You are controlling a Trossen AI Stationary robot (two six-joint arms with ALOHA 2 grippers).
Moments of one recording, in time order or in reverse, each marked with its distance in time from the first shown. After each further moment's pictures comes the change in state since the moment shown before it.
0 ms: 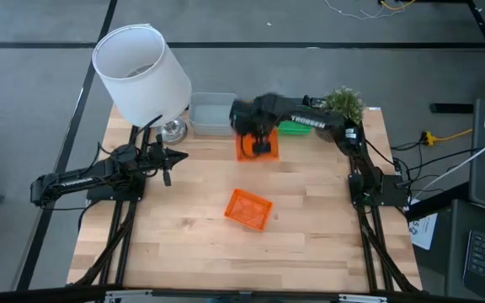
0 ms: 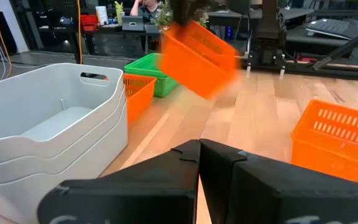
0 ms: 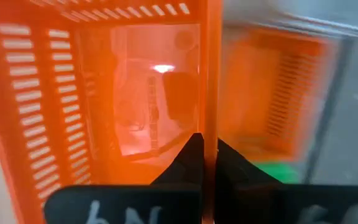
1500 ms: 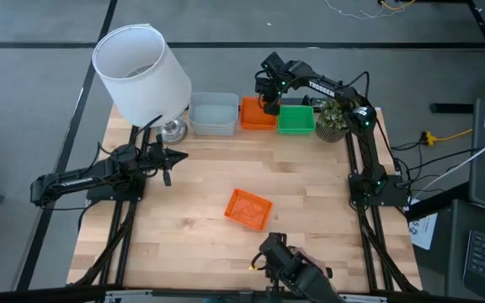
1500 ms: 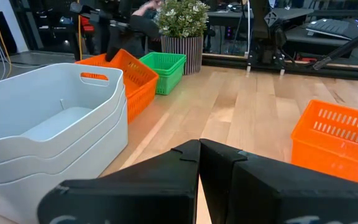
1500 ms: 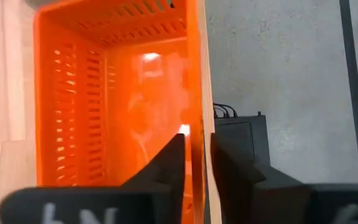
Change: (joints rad) left arm 0.000 0.000 0.000 0.000 0.000 0.000; right arm -0.474 0.000 -0.250 0.521 -0.394 -0.293
